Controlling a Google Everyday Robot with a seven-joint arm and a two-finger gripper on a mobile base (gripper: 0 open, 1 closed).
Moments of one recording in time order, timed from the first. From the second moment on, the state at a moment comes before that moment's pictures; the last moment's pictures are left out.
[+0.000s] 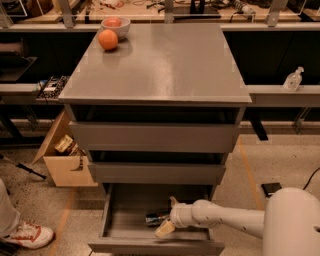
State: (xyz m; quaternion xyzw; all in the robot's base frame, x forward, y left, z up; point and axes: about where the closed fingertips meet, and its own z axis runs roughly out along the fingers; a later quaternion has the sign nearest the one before) arm 0.546 -0.019 0.244 -0.48 0.79 0.22 0.32
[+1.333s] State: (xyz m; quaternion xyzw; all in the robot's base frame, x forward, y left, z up) arm 0.586 0.010 0.159 -0.48 0.80 0.23 0.29
